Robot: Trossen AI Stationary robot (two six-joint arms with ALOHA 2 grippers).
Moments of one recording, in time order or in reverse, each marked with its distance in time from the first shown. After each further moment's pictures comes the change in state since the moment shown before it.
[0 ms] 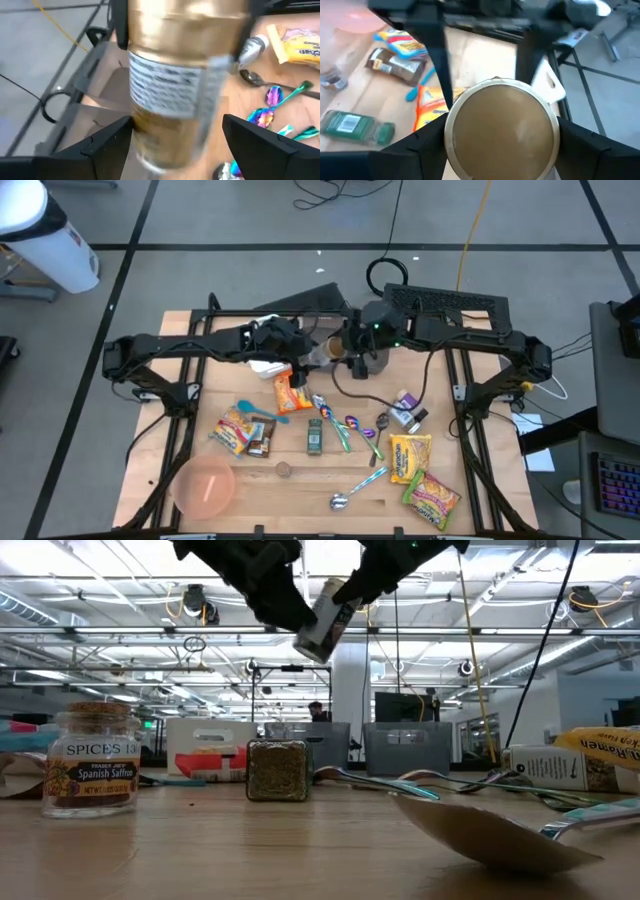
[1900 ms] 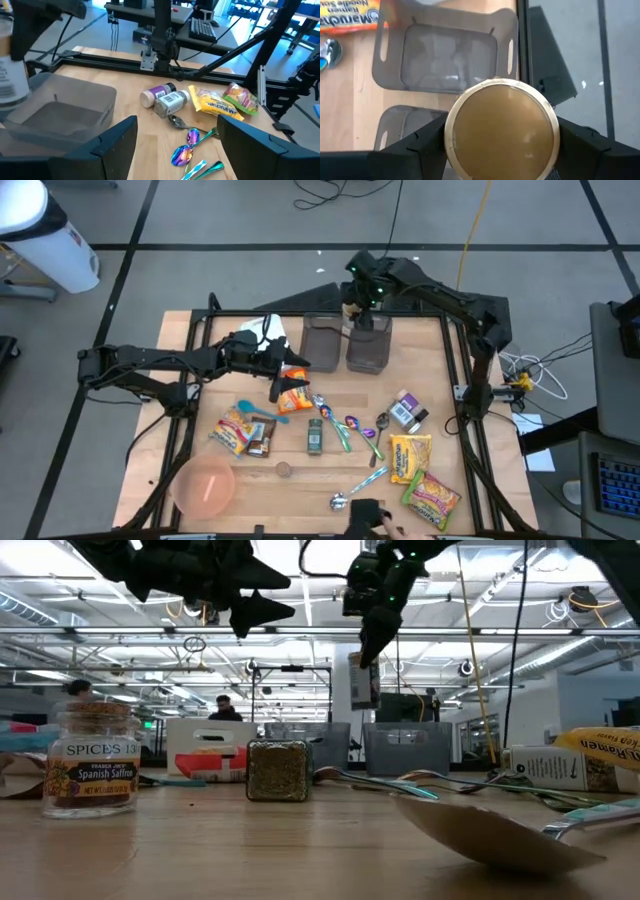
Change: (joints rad) left arm 0.007 -0.209 -0.466 0.629 0.317 -0.265; right arm -0.333 0.428 0.622 -0.718 0.044 -0.197
